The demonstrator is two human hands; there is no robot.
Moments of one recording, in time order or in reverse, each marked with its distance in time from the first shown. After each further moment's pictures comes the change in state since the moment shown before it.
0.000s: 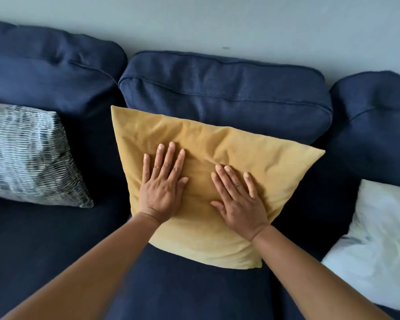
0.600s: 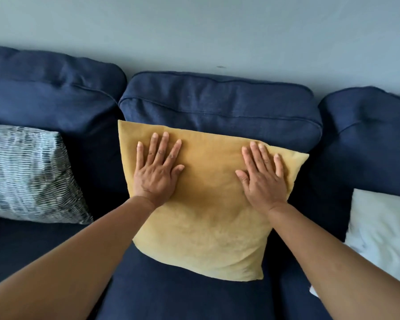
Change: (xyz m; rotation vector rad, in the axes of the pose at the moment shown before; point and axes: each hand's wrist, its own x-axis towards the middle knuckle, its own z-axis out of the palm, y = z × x) left_hand 0.063 -0.028 -0.015 0.120 -0.141 -0.016; right_hand 0.056 0.071 -0.024 0.096 -0.190 0.355
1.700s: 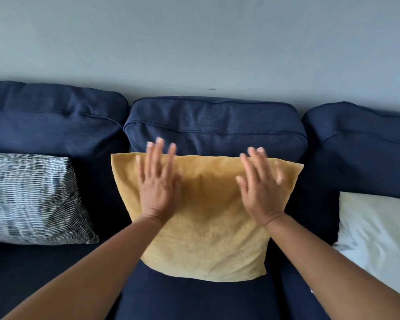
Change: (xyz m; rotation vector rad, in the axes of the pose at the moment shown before) left_hand -0.003 0.009 -0.053 -0.305 0.351 -0.039; right_hand -0.010 -0.026 -0.053 0.145 0.365 0.021
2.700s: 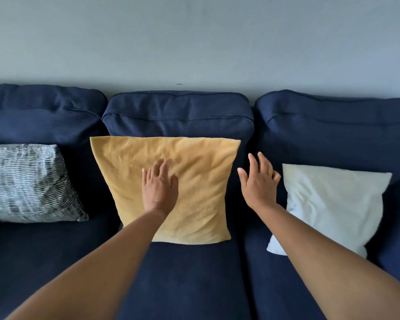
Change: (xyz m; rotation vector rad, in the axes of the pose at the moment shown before) left_hand -0.064 0.135 -0.035 -0.109 -0.317 -0.292; right_hand -0.082 0.094 -0.080 0.013 -0.305 0.379
